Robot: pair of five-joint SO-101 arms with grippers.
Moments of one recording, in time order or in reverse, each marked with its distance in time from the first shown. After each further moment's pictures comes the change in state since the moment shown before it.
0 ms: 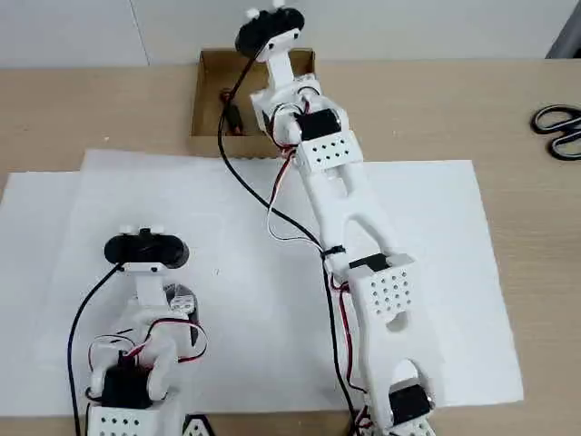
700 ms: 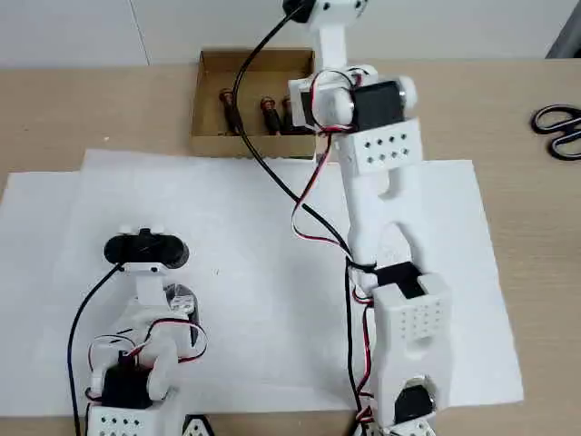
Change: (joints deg) left arm 0.0 0.0 0.0 0.0 0.0; right arm 3.5 -18.0 -14.2 44.0 -9.3
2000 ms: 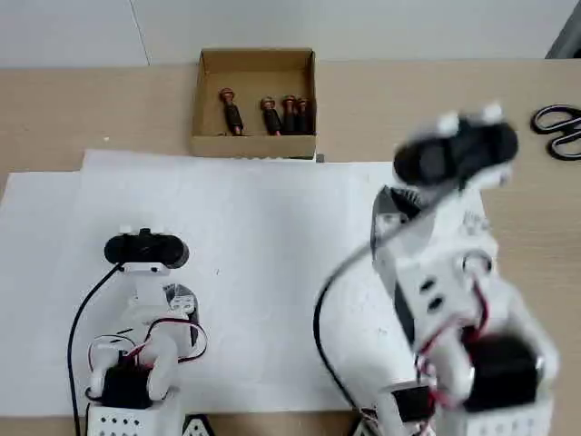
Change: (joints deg) left arm 0.0 0.0 0.0 0.0 0.0; right arm 6.8 -95.7 95.4 -20.6 5.3
